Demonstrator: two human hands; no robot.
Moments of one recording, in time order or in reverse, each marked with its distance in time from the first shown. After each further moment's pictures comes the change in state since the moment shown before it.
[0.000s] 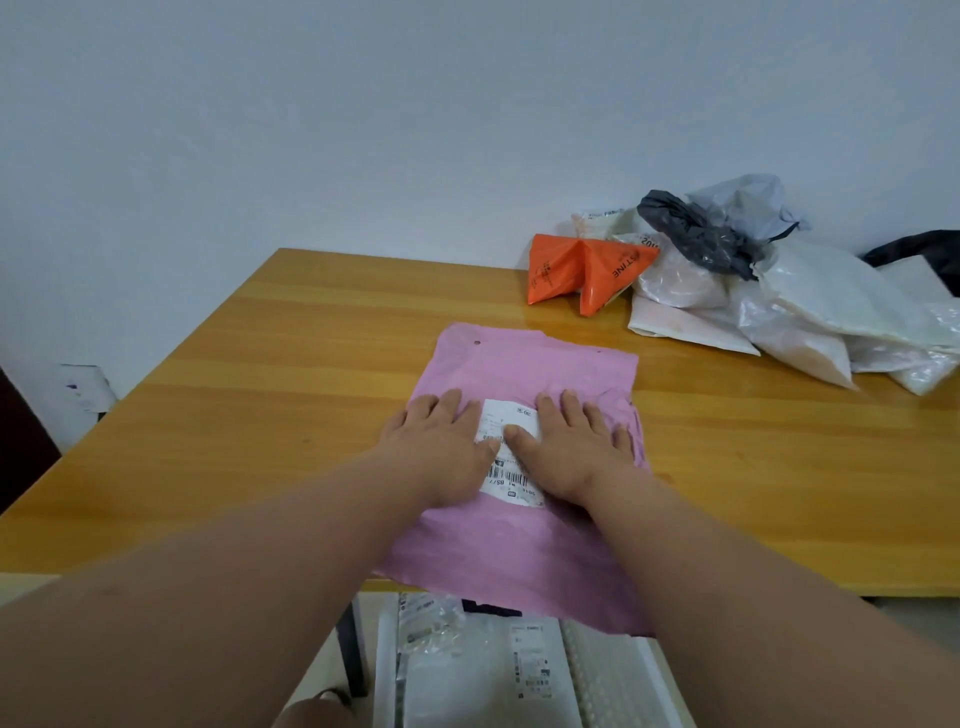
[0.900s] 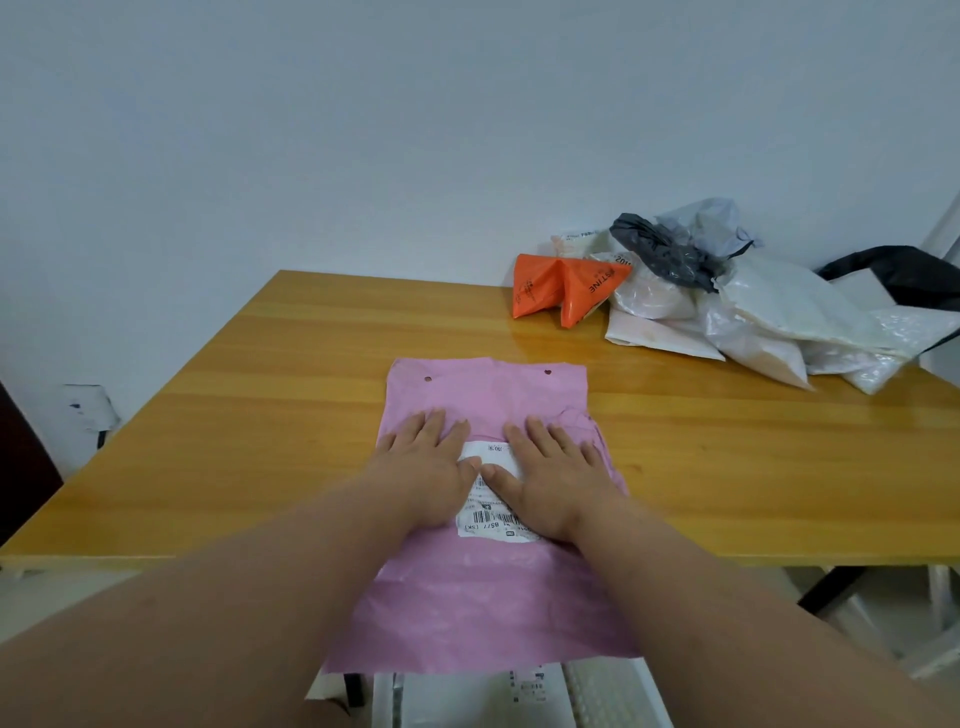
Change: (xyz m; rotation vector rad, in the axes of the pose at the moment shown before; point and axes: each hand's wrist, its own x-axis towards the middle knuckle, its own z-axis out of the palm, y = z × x) left_hand -0.030 0.001 0.009 -0.024 -0.019 0.007; right_hand -0.049 0.004 0.007 -0.096 -0.041 -0.166
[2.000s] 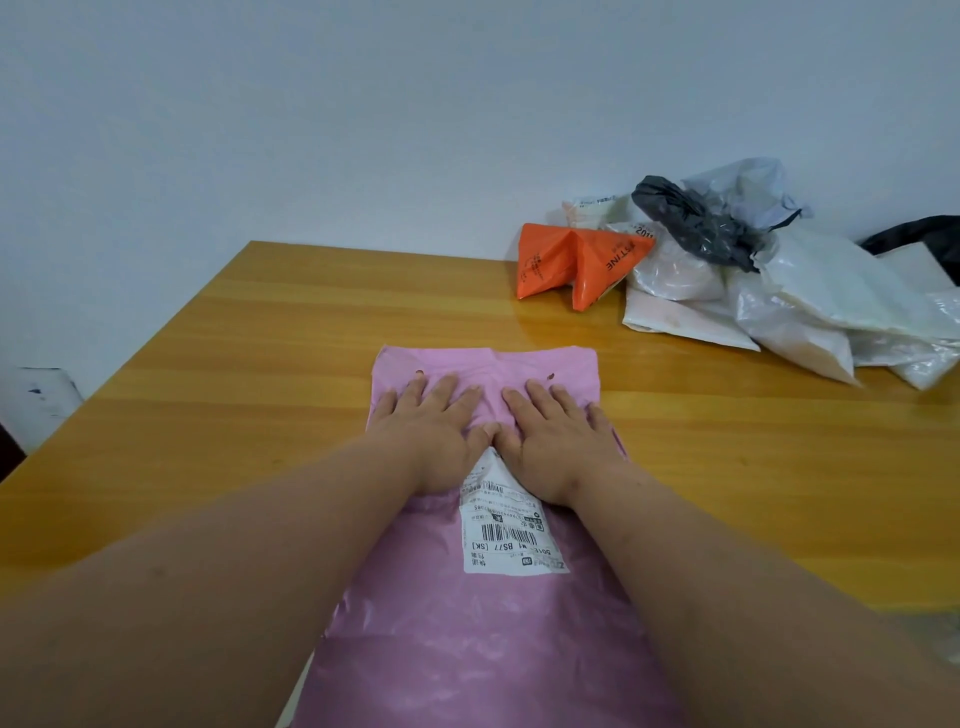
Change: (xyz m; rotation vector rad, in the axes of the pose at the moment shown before) left_hand 0.071 -0.008 -0.010 0.038 0.012 0.013; right_hand 0.076 0.011 -0.009 -0.023 0.055 0.022
